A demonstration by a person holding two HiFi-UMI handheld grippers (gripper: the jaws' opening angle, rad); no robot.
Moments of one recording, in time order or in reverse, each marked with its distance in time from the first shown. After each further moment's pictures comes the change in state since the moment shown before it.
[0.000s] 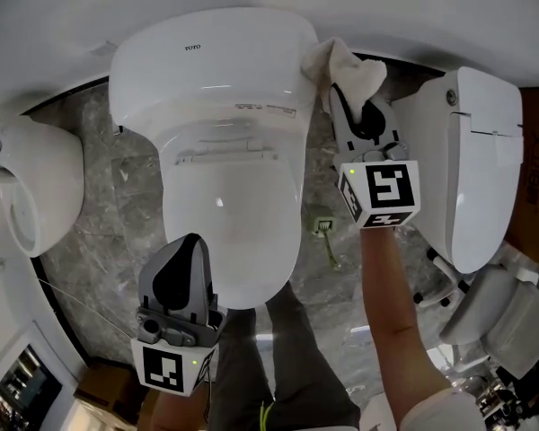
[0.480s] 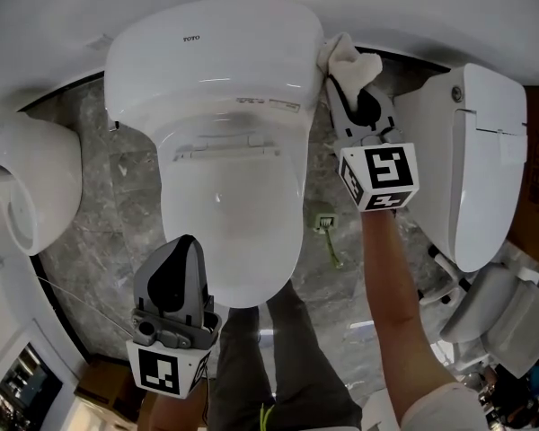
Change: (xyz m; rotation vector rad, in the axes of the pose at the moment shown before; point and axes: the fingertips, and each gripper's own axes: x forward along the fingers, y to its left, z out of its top) left arm -0.003 0.009 -0.014 -0.002 0.023 0.006; right arm 0.025 0.002 -0.031 0.012 0.015 0.049
